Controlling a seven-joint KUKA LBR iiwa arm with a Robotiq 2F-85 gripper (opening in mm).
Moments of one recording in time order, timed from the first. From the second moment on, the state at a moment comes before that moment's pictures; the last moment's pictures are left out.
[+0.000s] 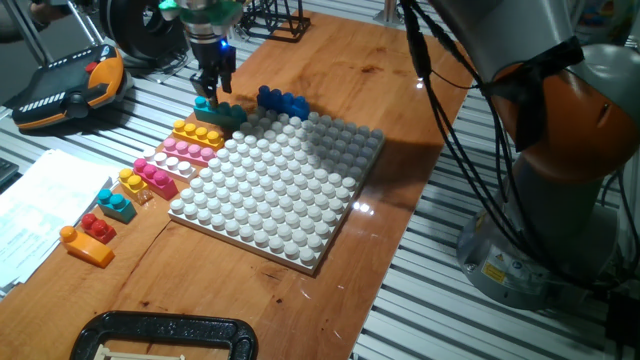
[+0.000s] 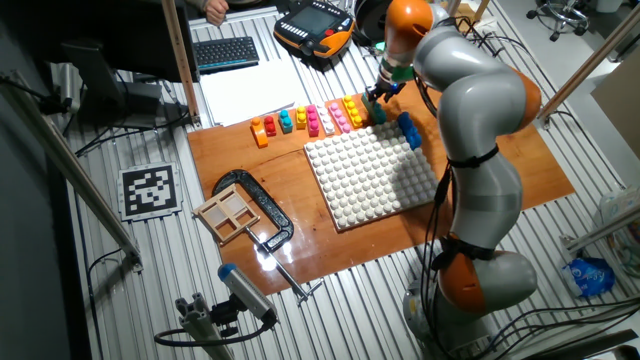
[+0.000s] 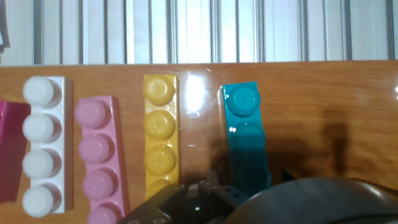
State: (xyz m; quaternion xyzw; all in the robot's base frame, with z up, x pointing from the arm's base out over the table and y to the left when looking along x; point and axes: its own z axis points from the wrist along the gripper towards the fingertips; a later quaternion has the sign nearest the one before) arm 0.693 -0.083 0.091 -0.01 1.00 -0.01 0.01
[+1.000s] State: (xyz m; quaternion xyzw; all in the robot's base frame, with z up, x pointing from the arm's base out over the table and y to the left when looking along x) arm 0.708 -0.081 0.061 -0.02 1.00 0.01 0.02
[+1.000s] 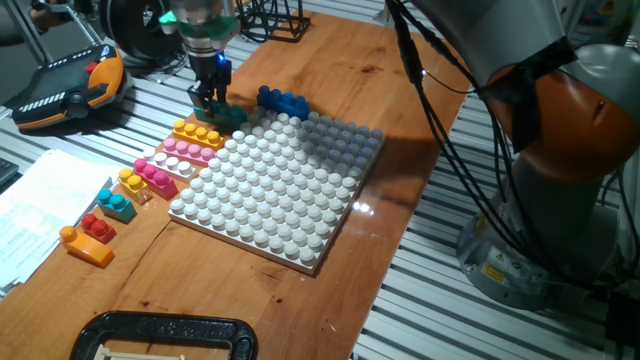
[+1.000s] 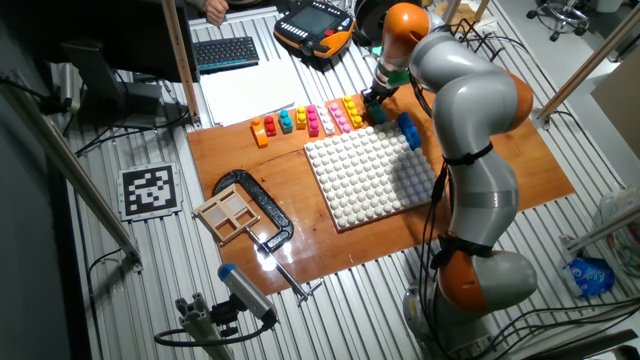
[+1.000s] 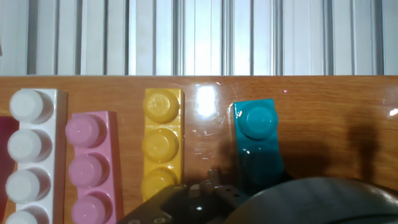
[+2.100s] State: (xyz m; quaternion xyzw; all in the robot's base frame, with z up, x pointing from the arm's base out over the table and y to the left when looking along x) arm 0.677 -0.079 0.115 0.00 1.00 0.00 -0.01
